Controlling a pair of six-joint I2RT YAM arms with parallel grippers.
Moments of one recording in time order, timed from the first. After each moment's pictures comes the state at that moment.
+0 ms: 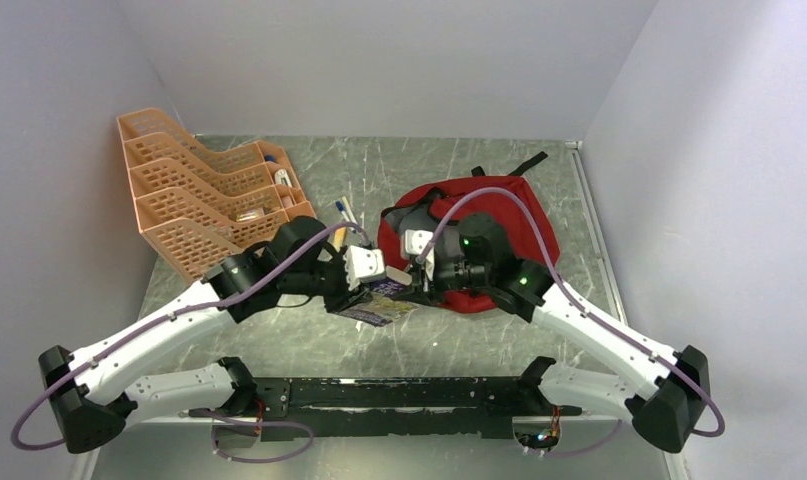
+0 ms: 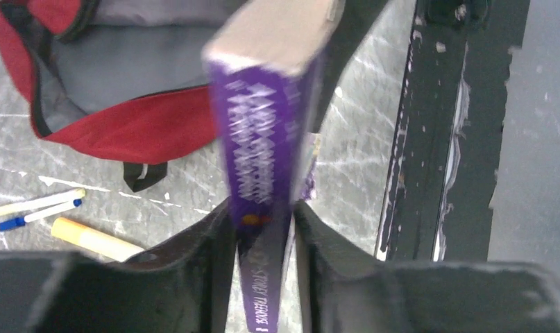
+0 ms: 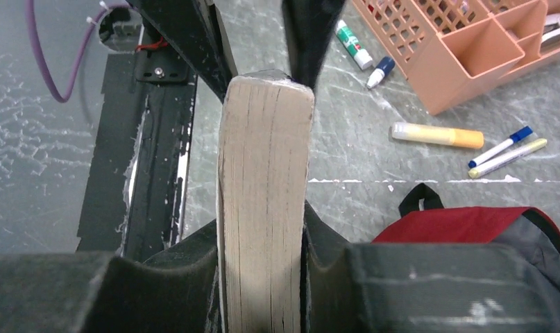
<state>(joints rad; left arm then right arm) -0.89 1.04 1.00 -0.60 0.35 0.35 0.79 1.06 0.88 -0.29 -0.70 -0.39</state>
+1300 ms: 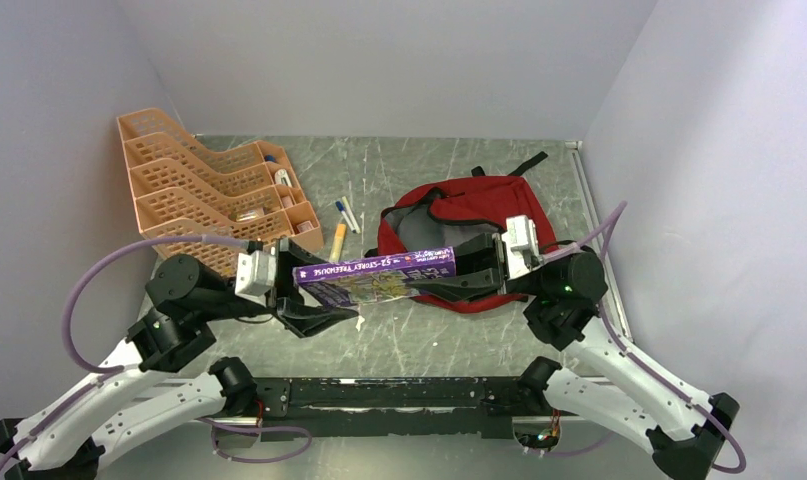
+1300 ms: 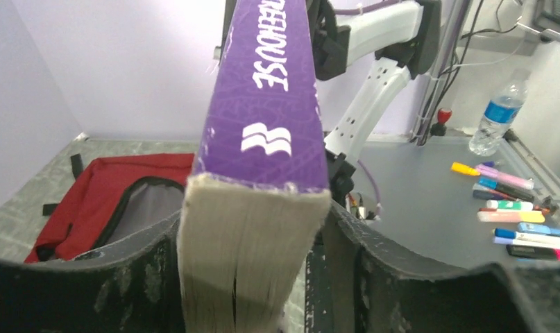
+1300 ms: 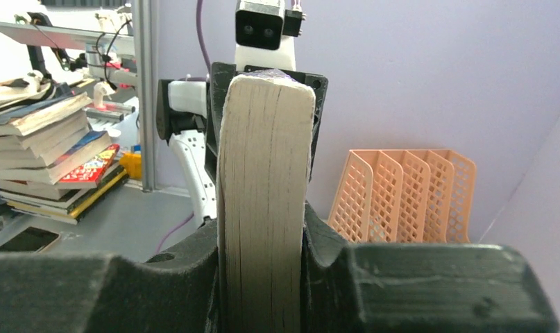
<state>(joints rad) -0.90 0.59 0.86 -0.07 0.57 -0.08 0.80 0.76 0.77 0.60 -0.80 0.23</state>
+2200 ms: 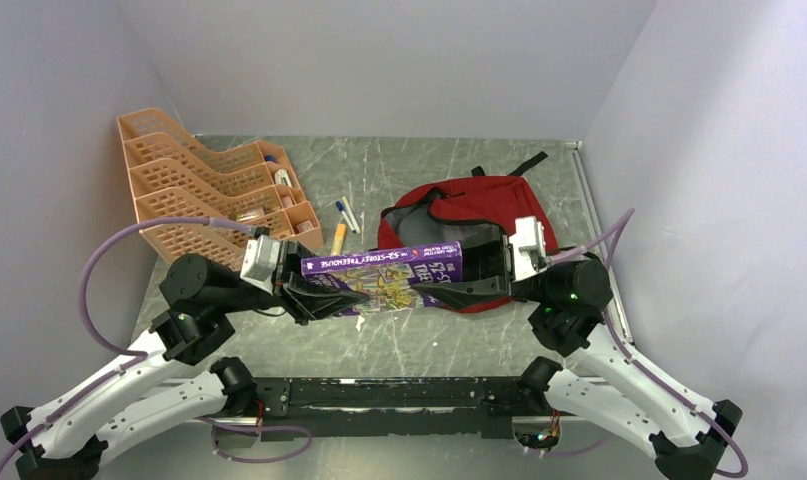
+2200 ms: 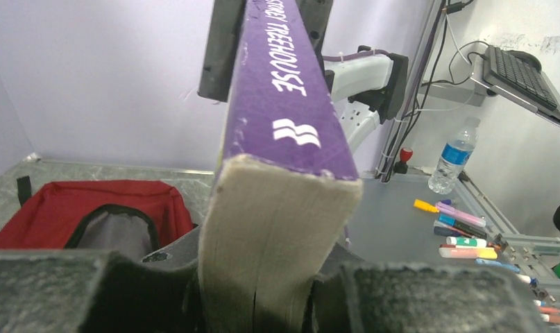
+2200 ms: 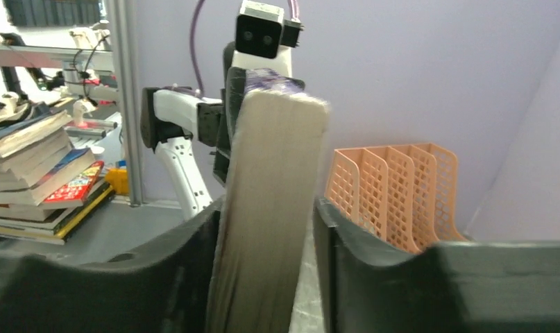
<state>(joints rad) -0.89 0.66 0.78 0.25 0.64 -0.29 0.80 0.73 0.73 0.62 -0.74 0.29</state>
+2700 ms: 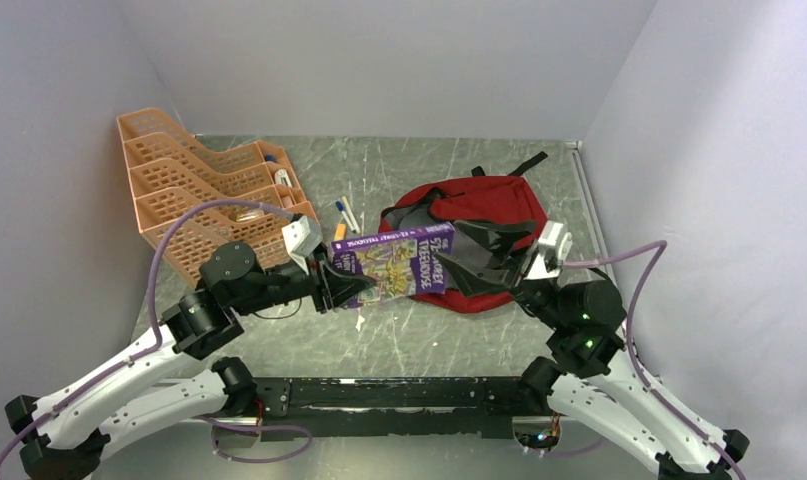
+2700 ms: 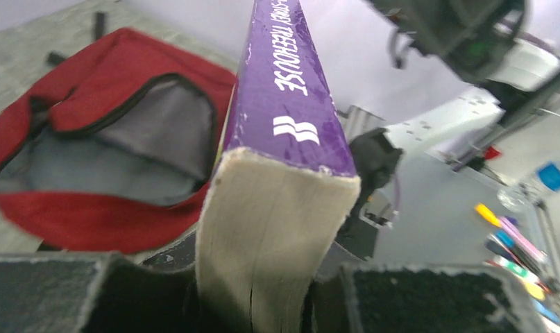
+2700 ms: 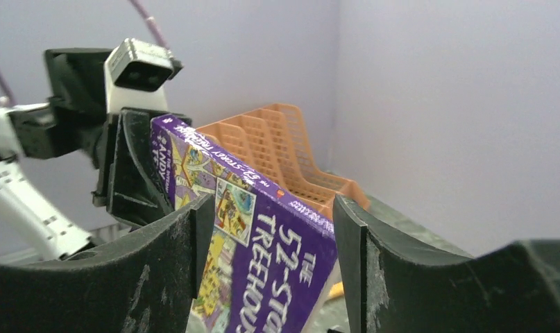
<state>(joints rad) -0.90 0.71 0.79 -0.06 0.36 -0.31 0.80 0.53 0.65 0.35 -0.26 0.09</state>
